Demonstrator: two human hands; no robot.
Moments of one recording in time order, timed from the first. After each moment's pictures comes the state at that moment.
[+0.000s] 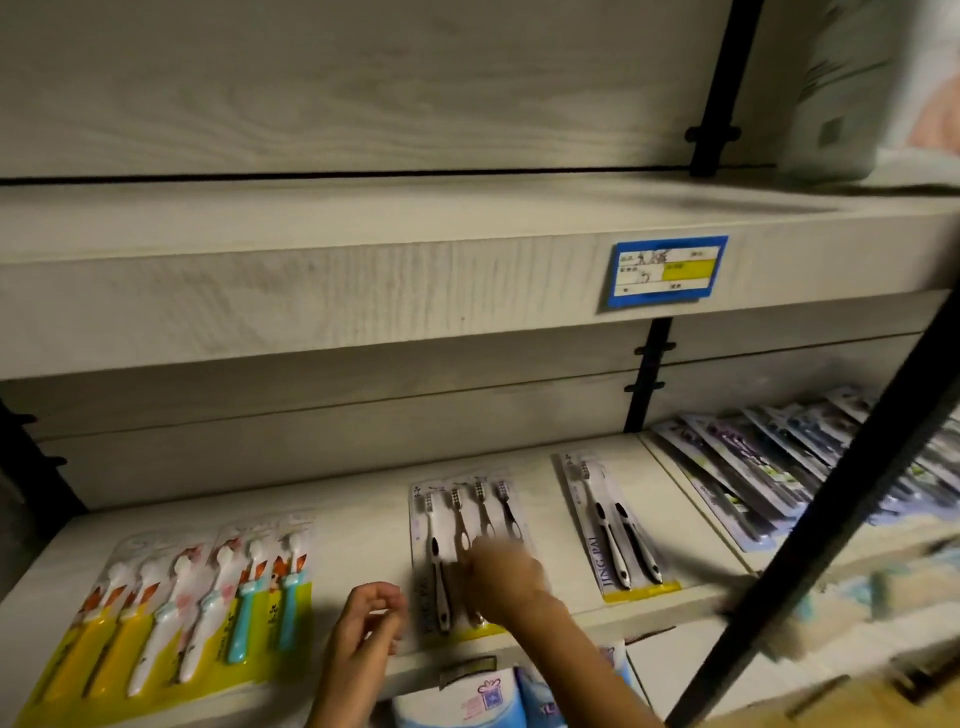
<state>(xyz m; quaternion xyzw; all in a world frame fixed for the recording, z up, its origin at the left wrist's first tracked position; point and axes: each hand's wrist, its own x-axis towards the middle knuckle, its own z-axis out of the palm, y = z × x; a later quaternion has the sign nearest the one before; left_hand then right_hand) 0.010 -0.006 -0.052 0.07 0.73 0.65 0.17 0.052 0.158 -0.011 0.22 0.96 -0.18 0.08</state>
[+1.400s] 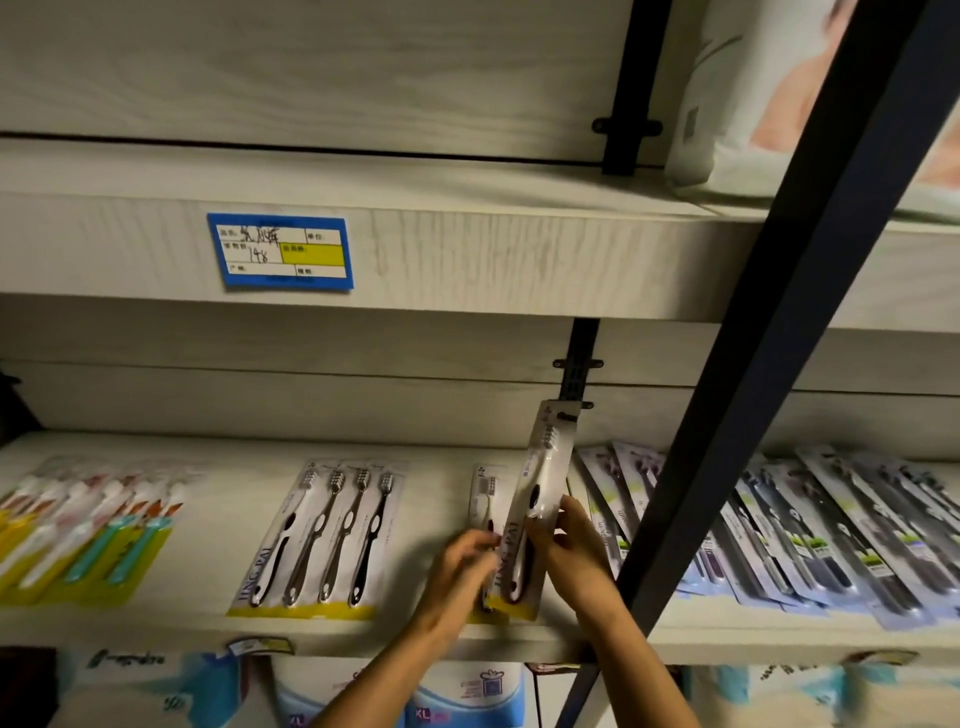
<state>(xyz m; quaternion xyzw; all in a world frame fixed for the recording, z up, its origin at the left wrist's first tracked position) 0.119 0.275 -0.043 0.13 0.70 0.66 0.23 0.175 0.397 0.006 0.24 0.77 -0.57 -0.13</state>
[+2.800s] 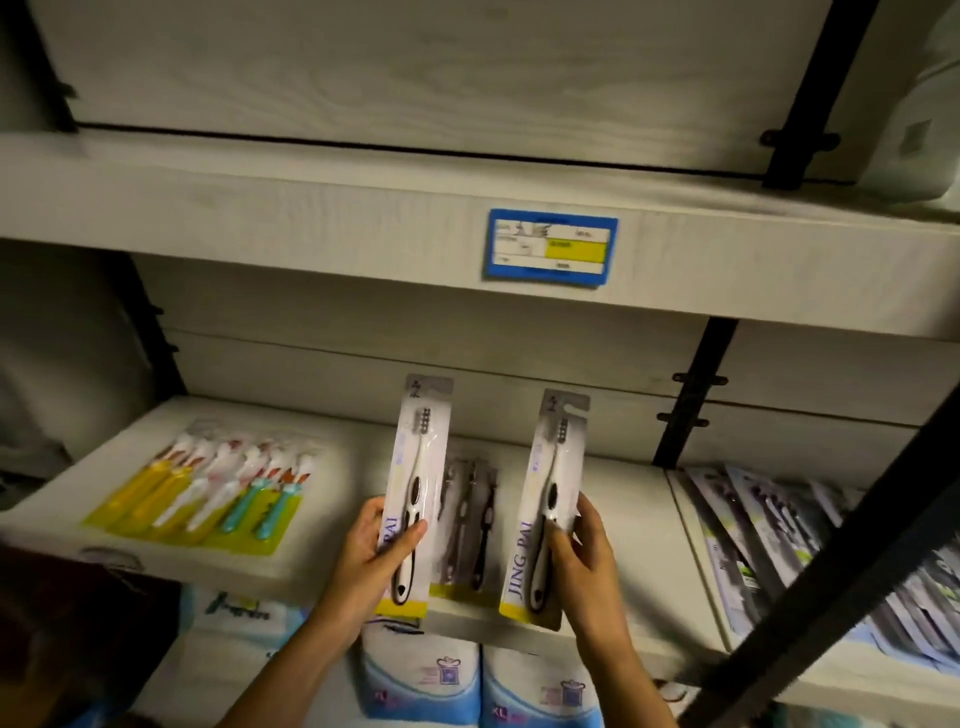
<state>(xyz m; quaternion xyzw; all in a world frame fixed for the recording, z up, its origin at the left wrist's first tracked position) 0.078 0.082 -0.016 0.05 0.68 0.73 0.06 0.148 0.273 0.001 0.19 0.68 -0.68 -0.16</state>
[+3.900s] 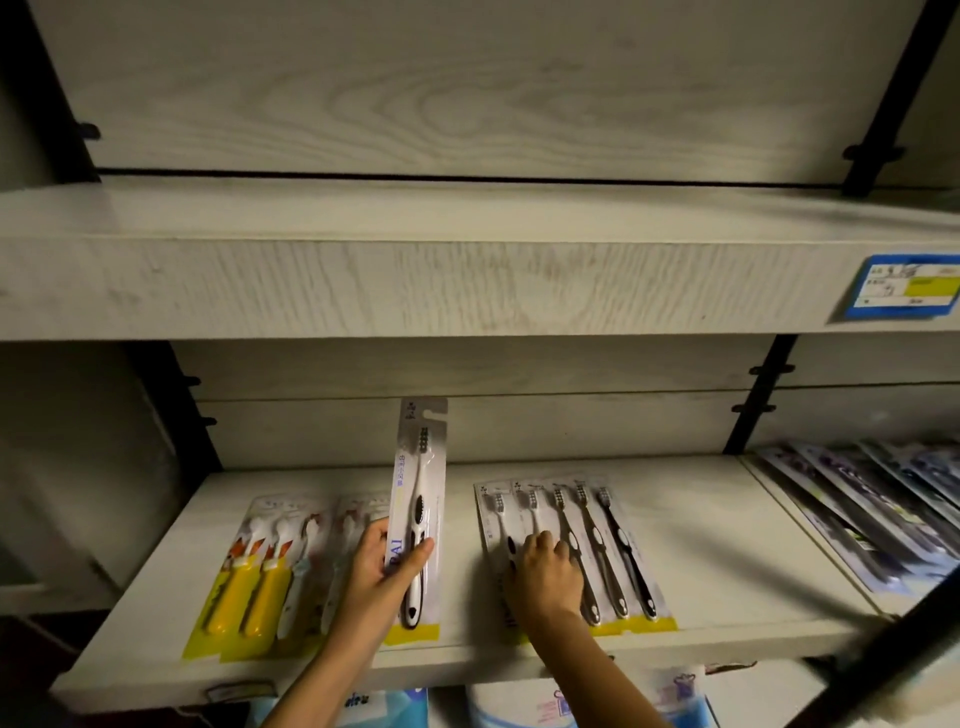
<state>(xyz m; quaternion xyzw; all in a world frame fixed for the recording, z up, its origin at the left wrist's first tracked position) -0.032 -0.090 0.011 0.10 0.67 0.72 0.13 0.000 0.077 -0.046 0.29 0.95 -0.11 0.03</state>
